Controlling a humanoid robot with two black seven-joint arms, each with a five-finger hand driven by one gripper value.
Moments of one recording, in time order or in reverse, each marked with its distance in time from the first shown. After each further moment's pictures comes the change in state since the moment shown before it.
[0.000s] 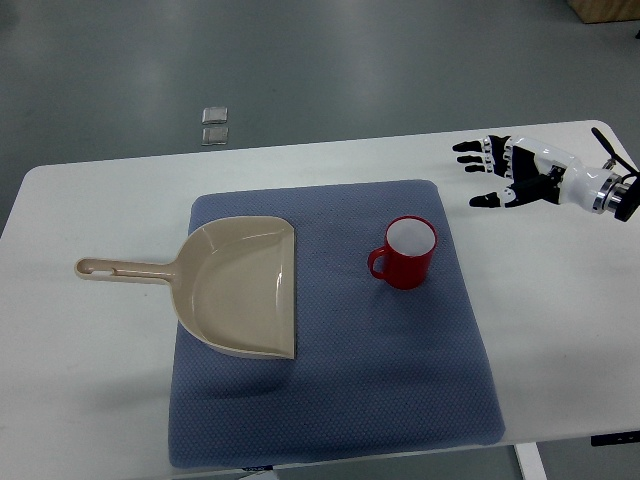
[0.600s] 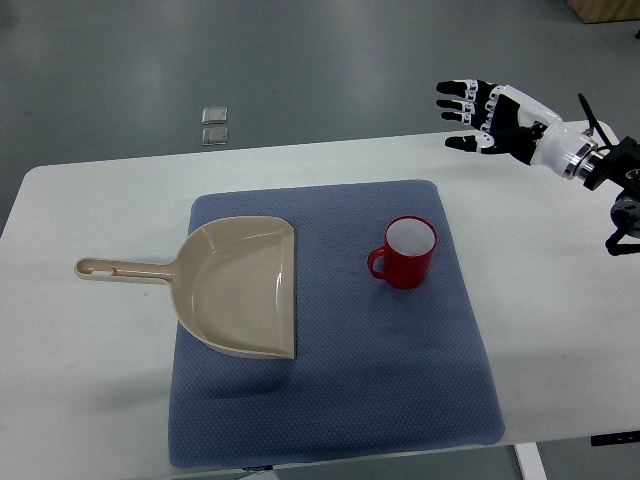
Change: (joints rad) left arm 0.000 0.000 0.000 0.000 0.000 0.000 0.000; right arm 0.047 0.091 0.196 -0.010 0.076 0.000 -0.033
